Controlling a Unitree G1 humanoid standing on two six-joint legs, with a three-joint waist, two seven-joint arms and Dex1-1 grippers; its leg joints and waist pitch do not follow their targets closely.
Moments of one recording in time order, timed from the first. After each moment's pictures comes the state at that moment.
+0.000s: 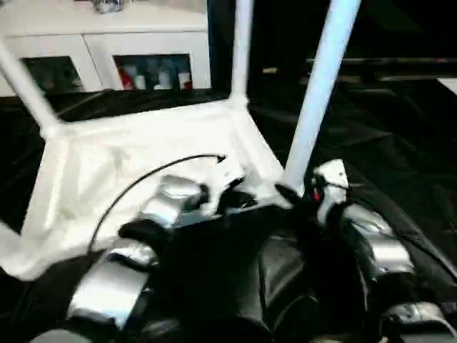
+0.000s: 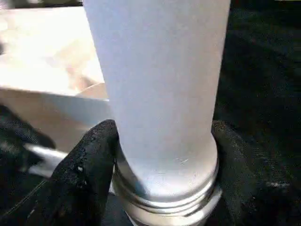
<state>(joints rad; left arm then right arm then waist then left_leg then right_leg) -0.82 0.09 -0.18 1.01 0.09 0.01 -0.95 -0.44 -0.22 -0.03 0.61 0.18 0.06 0.52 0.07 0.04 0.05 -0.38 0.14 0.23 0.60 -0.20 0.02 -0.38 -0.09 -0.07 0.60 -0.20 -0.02</state>
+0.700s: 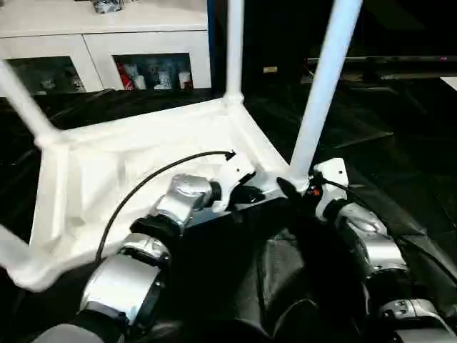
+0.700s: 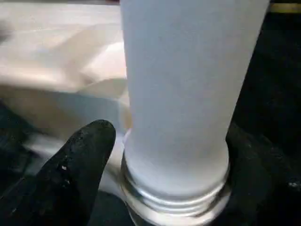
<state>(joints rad) -0.83 0.11 -0.18 1.03 0.09 -0.03 -1.07 -0.41 -0.33 0.03 0.59 0.18 -0.02 0.78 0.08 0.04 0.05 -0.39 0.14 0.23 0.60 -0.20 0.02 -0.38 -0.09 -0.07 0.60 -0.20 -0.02</state>
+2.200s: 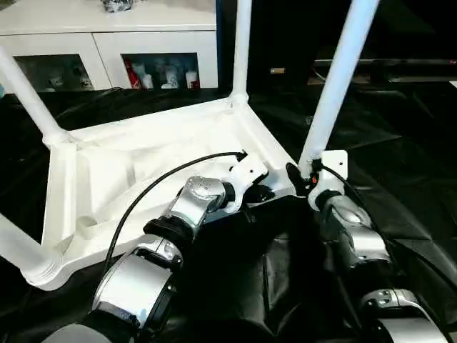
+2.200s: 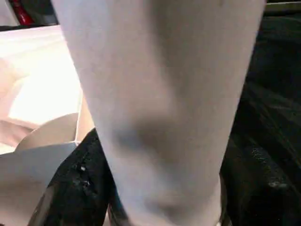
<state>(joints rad) -0.87 -0.01 -0.18 1.09 0.11 -0.01 -0.79 -0.51 -0.13 -0.07 0.70 0.14 0.00 0.25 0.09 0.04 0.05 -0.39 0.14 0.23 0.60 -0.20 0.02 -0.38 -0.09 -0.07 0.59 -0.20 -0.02</state>
